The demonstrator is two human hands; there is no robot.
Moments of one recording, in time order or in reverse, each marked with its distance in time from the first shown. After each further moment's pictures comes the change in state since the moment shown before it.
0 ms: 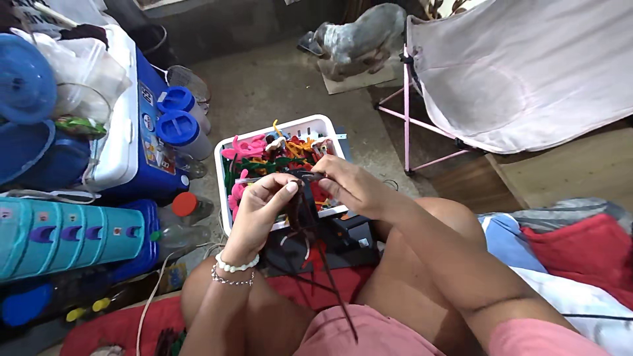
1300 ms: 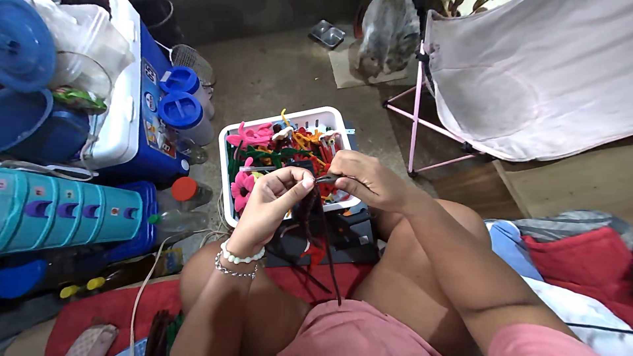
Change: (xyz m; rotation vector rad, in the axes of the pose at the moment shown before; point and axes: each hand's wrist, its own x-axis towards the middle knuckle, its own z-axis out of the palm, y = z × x) left_hand -0.004 0.002 0.001 -0.068 -0.074 -0.052; right_hand 0.002 0.008 -0.008 0.029 -0.048 -0.147
